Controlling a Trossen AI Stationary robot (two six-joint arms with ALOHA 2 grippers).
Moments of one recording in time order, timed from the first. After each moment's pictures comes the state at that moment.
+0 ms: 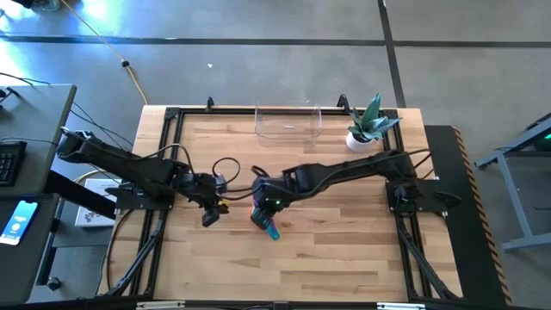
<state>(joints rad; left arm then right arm) -0.26 1.04 0.69 -0.52 0.06 -0.66 0.18 2.06 1.93 -0.84 -0.01 0.76</state>
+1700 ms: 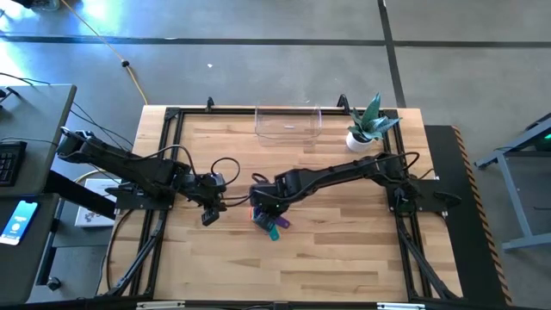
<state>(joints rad) -0.26 1.04 0.69 -0.58 0.01 -0.65 0.16 2.16 1.93 -0.98 -0.03 0.70</state>
